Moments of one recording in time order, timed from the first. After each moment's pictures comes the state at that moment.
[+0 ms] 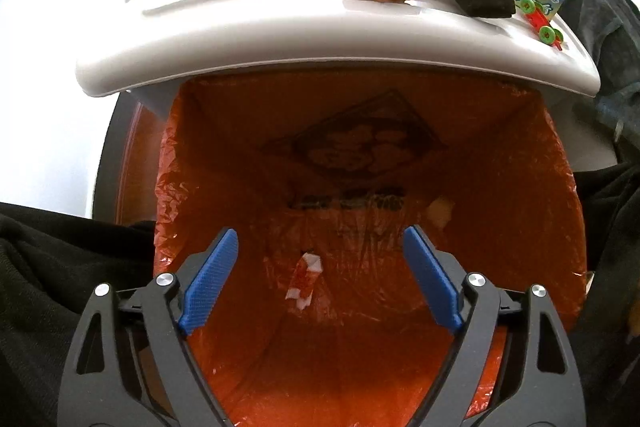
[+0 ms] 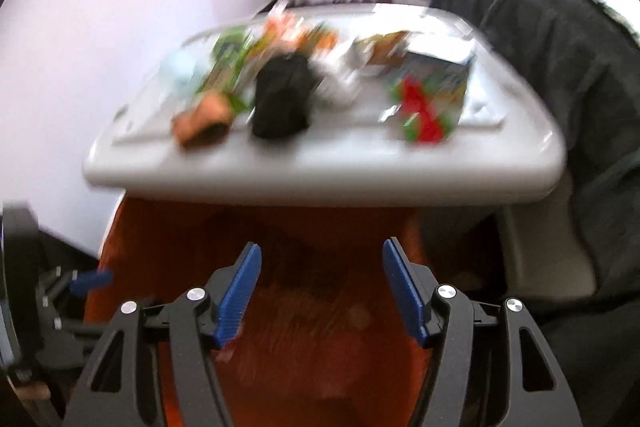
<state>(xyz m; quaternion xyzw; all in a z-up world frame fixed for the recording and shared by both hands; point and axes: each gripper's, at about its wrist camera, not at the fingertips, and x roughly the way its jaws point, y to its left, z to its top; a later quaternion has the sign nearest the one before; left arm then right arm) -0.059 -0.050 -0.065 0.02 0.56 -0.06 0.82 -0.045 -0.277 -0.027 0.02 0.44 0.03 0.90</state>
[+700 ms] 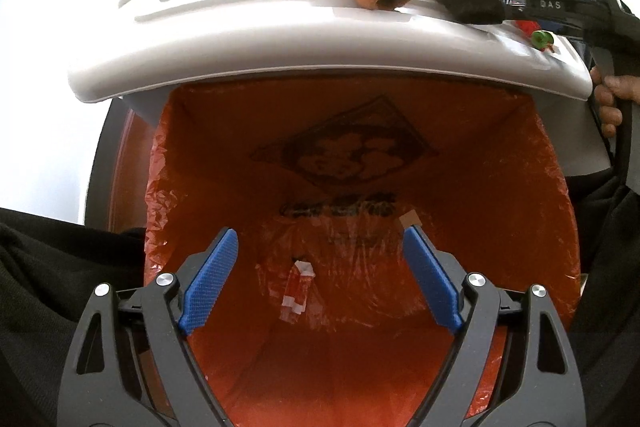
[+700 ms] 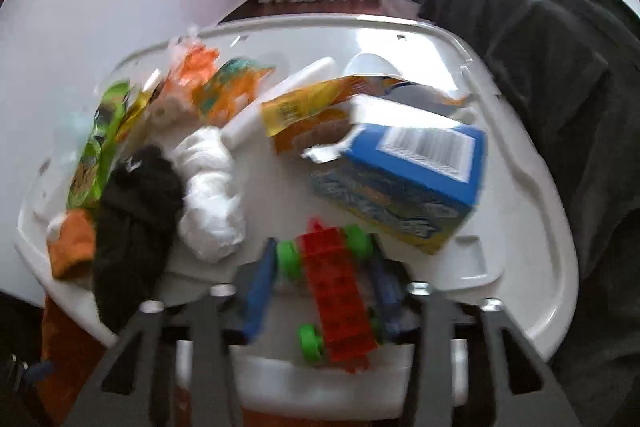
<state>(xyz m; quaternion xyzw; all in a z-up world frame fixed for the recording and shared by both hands) -0.056 -0.050 -0.064 0.01 0.55 -0.07 0.83 0.097 -0.331 -0.041 0.00 0.45 0.01 0.89</state>
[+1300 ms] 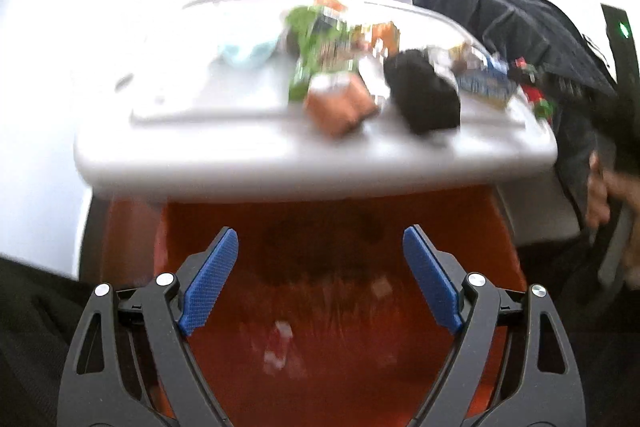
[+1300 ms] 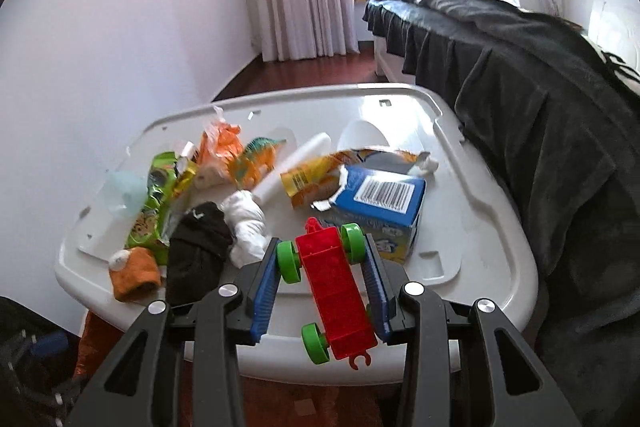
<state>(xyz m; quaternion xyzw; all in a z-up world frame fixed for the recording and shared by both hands) -0.028 -0.063 0.004 -0.02 0.46 -0.10 0.88 0.043 -0.340 0.017 0.04 0.36 0.02 0.93</state>
